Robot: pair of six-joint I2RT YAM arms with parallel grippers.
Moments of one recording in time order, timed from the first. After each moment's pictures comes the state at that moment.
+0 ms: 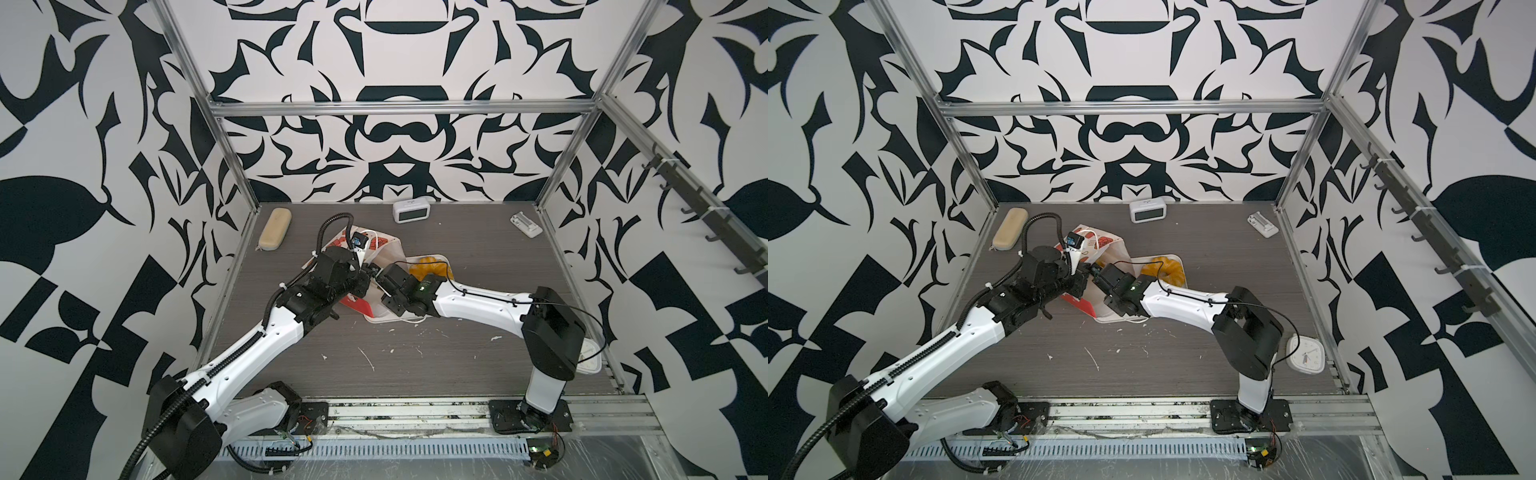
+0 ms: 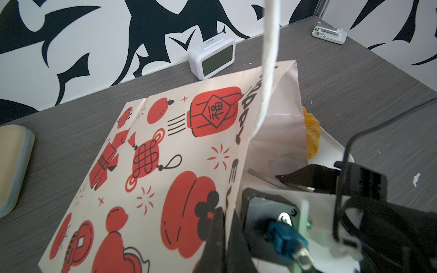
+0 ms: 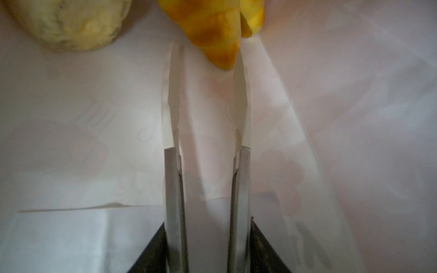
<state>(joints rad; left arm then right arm) -0.65 1.13 0.89 -0.30 -0.08 -0.05 0.97 1.82 1.29 -0.47 0.36 -0.05</state>
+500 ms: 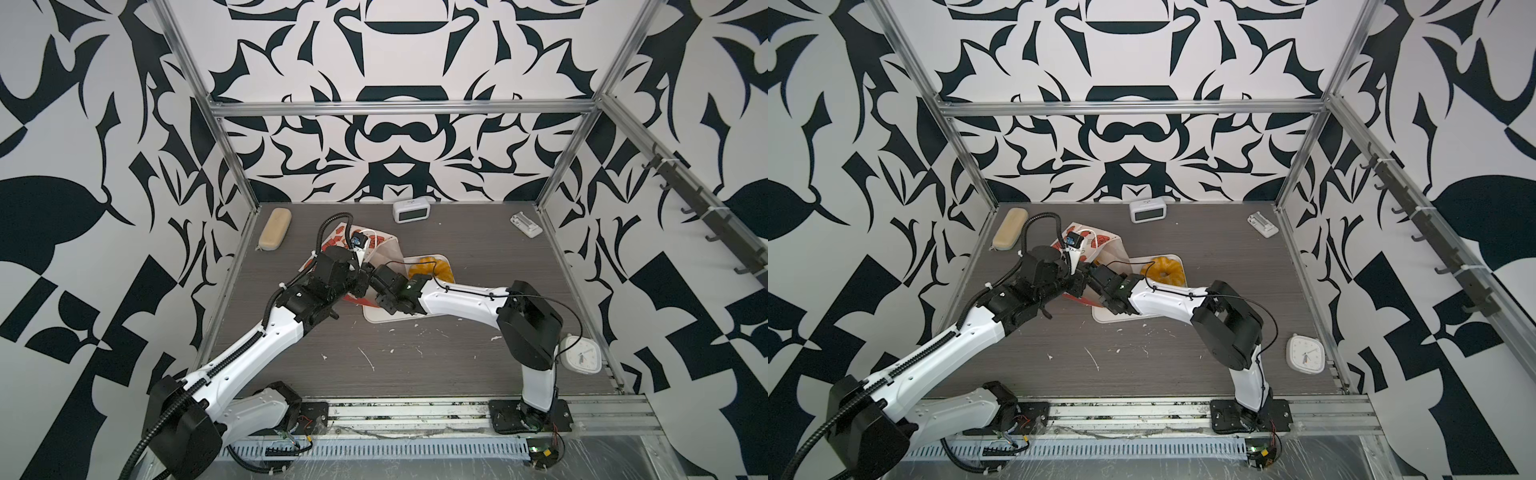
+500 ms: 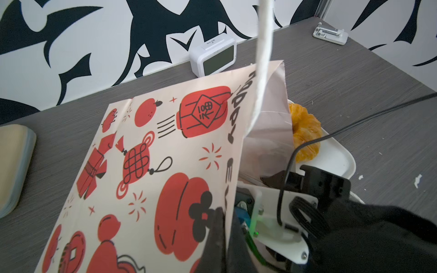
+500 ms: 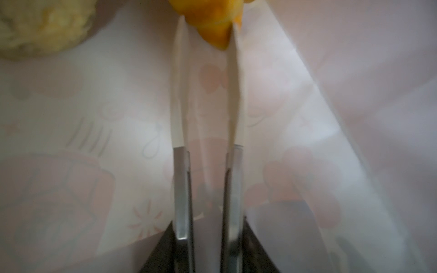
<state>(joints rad) -0.65 1.13 0.89 -0.30 -0.08 -0.05 0.97 1.94 1.38 -0.47 0.41 0.00</state>
